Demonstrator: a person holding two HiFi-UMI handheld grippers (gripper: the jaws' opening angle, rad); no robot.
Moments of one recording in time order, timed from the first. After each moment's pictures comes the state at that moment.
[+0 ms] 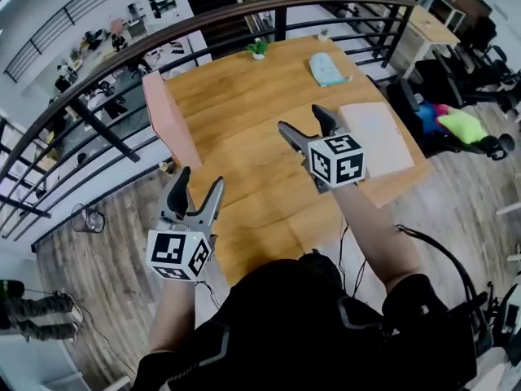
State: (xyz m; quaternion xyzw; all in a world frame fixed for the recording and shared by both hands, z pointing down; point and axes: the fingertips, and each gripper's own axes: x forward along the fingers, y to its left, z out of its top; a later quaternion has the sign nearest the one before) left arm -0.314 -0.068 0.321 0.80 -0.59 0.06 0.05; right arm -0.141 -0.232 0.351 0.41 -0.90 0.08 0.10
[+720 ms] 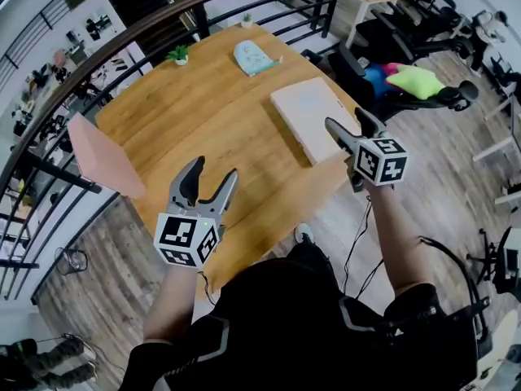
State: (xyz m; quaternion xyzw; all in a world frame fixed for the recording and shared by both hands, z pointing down) left arm -0.117 -0.136 0.350 0.89 -0.44 0.08 0.09; right arm 0.173 -0.220 0.366 0.58 -0.80 0.13 0.11
